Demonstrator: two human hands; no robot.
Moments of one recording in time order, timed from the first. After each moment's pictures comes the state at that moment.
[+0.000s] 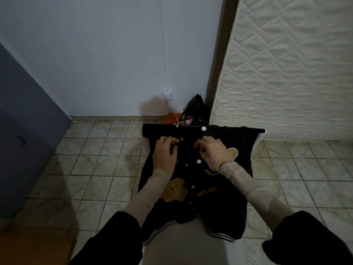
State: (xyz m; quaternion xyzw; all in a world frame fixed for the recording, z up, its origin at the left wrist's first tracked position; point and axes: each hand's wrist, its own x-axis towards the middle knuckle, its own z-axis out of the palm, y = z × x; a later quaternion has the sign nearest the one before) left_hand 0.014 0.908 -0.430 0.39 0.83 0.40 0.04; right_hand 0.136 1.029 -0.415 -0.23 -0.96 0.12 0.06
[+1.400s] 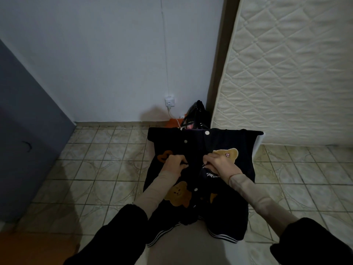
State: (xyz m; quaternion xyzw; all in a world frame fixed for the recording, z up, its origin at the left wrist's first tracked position) left_hand 0.015 0.901 -0.439 0.42 0.82 0.26 0.28; right_hand 0.169 1.015 -0.428 -0.16 -0.96 0.21 0.06
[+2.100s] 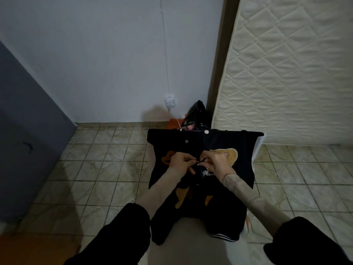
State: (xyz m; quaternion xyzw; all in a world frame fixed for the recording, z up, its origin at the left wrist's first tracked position) left_hand 0.029 0.916 -0.427 0.29 0.76 0.42 0.40; right_hand 0.155 1.008 -0.426 -0.22 -0.91 0.30 0.16
